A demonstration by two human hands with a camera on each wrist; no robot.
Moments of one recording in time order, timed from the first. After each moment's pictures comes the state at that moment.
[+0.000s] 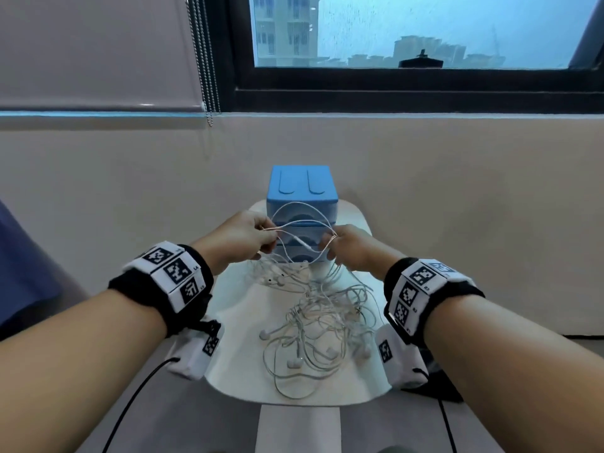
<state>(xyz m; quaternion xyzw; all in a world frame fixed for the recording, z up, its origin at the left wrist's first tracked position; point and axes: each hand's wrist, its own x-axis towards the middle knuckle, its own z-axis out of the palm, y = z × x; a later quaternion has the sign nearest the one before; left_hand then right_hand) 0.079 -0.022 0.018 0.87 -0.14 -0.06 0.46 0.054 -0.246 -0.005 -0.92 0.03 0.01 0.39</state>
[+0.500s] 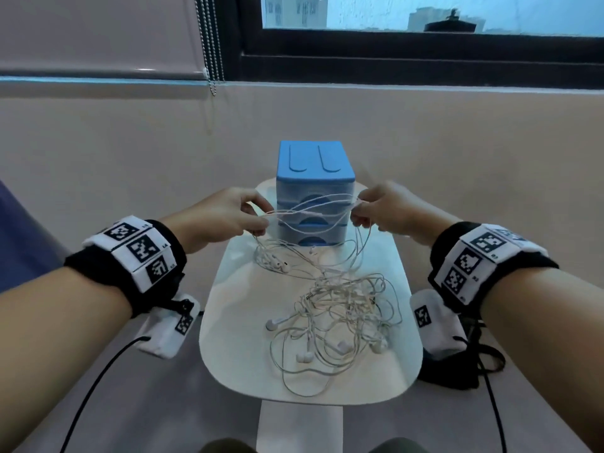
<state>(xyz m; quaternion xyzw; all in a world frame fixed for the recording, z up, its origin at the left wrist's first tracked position) 0.100 0.013 0.019 0.88 -0.16 -0.08 0.43 0.070 -0.275 0.025 -0.94 0.01 -0.04 0.33</state>
